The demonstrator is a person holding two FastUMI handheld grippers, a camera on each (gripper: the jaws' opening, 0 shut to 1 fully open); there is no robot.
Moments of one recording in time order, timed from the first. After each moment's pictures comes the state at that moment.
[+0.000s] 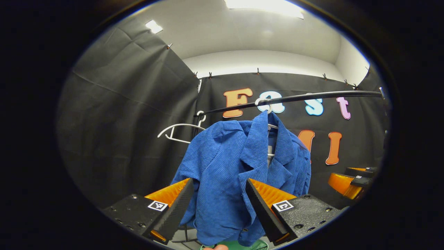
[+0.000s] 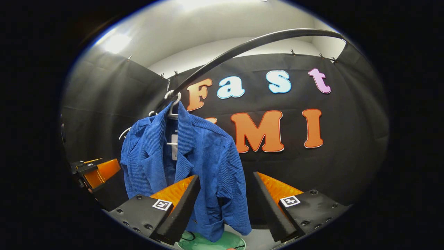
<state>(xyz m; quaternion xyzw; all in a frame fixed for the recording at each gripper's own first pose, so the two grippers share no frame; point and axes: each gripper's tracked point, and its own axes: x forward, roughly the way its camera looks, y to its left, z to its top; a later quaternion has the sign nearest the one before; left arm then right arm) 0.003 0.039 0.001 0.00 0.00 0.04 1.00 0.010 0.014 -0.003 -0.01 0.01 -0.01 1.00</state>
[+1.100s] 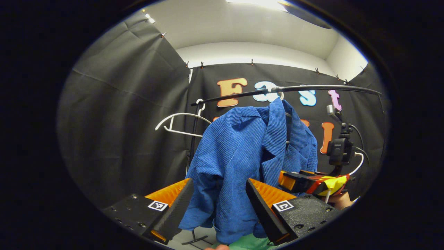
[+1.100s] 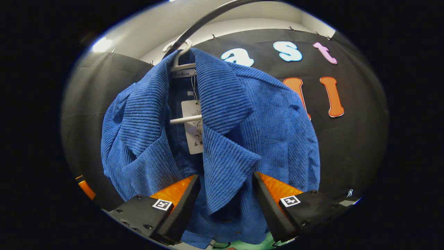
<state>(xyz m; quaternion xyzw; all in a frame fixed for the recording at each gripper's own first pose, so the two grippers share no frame) 0.039 0.103 -0.027 0.01 0.04 -0.05 1.00 0.173 0.119 -0.095 0.07 0.09 -0.04 0.99</state>
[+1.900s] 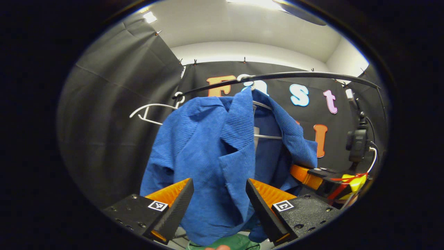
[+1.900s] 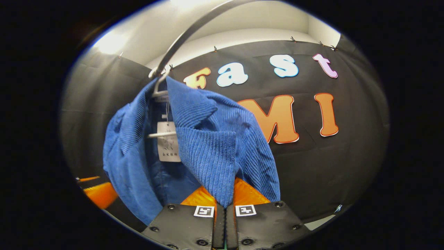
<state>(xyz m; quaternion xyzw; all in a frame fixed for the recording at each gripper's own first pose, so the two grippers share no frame) 0.048 -0.028 -0.061 -0.03 0.04 -0.06 1.00 0.105 0.020 -0.031 0.03 0.01 0.01 1.00</state>
